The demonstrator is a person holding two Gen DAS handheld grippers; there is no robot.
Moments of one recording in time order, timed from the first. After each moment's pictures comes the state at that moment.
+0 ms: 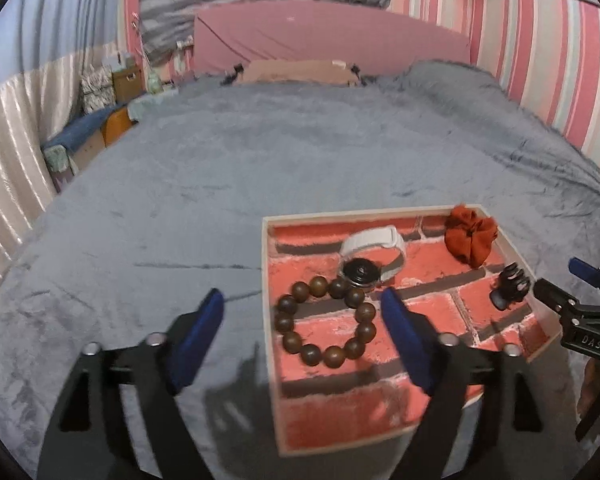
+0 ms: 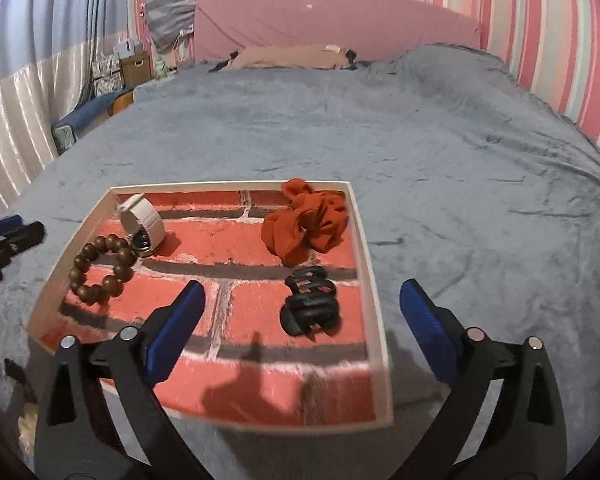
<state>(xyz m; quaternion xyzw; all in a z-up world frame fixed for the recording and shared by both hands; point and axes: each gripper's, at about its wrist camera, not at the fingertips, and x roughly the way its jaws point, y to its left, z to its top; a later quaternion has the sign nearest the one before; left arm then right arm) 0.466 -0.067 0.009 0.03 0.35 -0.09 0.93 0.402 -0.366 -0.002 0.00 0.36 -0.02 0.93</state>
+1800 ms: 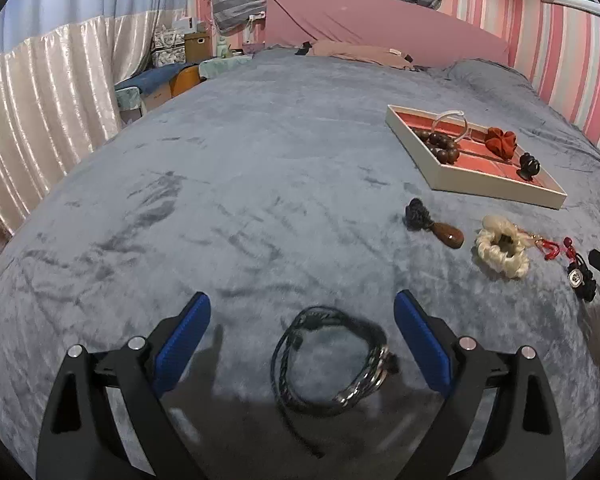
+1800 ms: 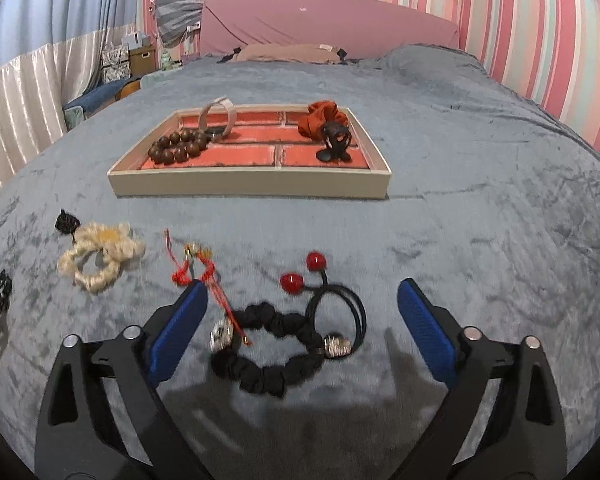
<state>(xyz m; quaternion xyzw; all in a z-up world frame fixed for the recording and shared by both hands) 0.235 0.099 -0.054 -0.01 0.38 -0.02 0.93 0.197 -0.302 -0.042 -0.02 0.36 -0.04 0.93</state>
